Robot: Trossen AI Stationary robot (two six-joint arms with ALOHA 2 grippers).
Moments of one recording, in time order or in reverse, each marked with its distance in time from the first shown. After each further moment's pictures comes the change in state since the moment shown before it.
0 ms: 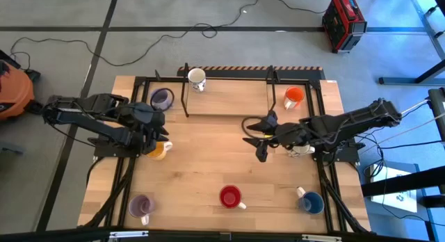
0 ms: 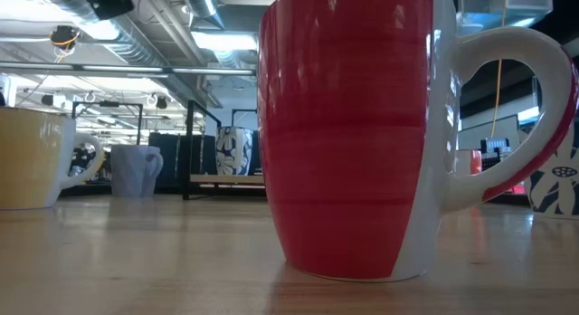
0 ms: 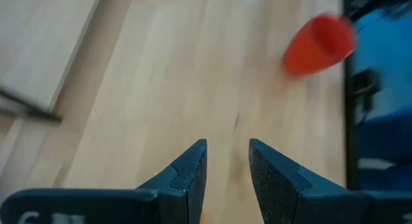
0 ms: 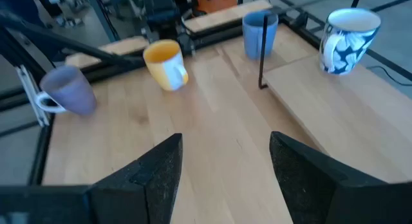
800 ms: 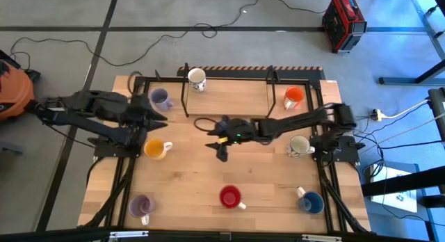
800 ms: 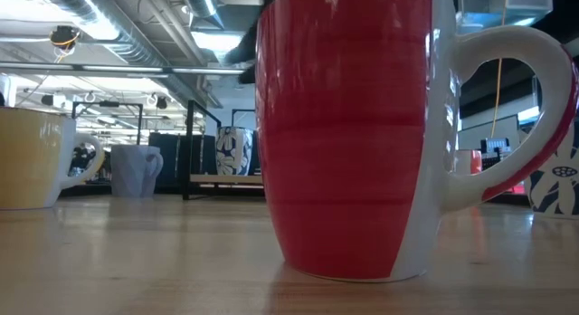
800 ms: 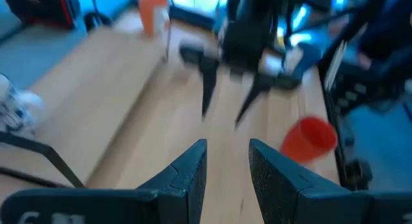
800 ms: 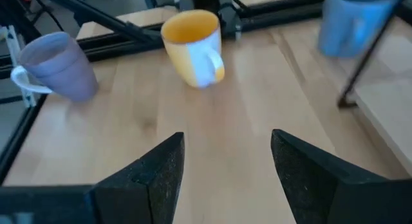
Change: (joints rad) left arm -0.019 -0.183 0.000 0.215 -0.201 0.005; right arm -0.212 0.560 0.143 0.464 -0.397 -0.239
